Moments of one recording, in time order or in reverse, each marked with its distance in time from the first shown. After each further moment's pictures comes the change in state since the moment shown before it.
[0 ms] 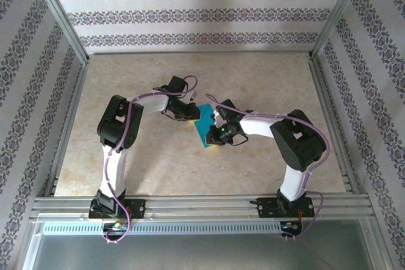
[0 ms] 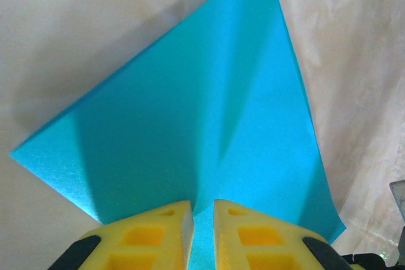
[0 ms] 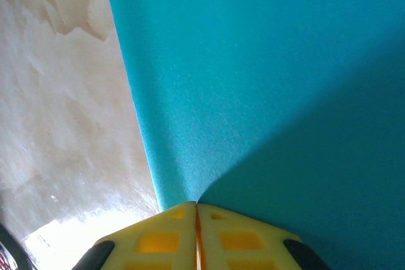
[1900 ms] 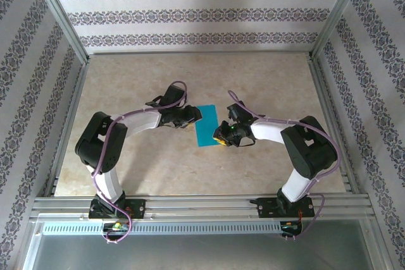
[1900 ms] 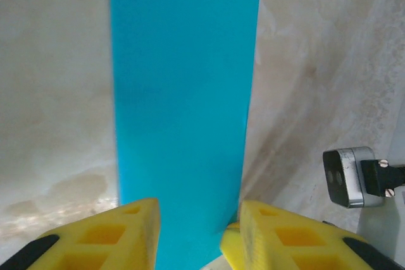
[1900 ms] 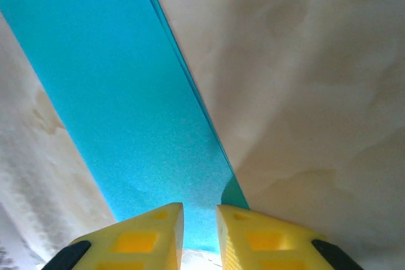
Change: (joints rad) left arm -0.119 -0.328 -0.351 0.288 -0.179 -0.537; right arm -0.066 -0.124 -0.142 0.159 0.055 0.469
